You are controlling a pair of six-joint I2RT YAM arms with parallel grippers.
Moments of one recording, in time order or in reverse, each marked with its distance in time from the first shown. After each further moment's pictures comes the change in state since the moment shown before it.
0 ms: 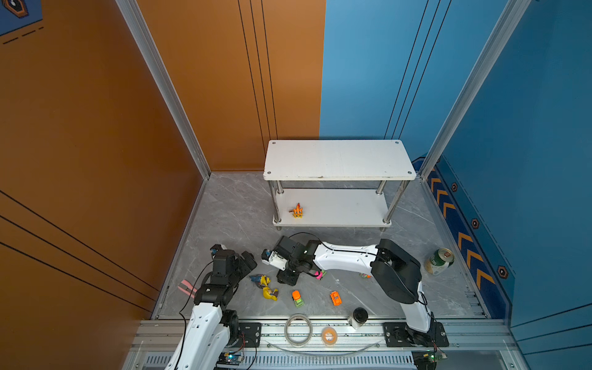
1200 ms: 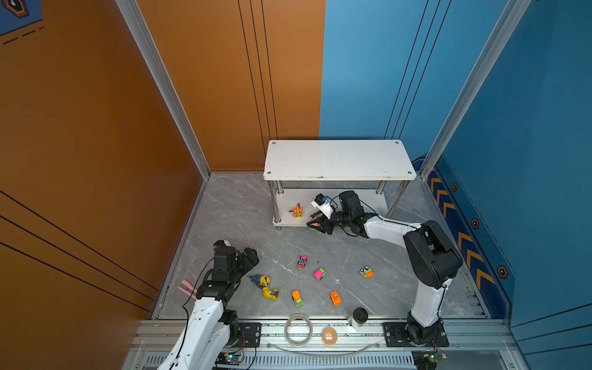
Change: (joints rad) left arm 0.000 0.077 -0.004 0.131 0.061 0.001; right arm -0.589 -0.103 -0.265 0.647 -0.481 -0.138
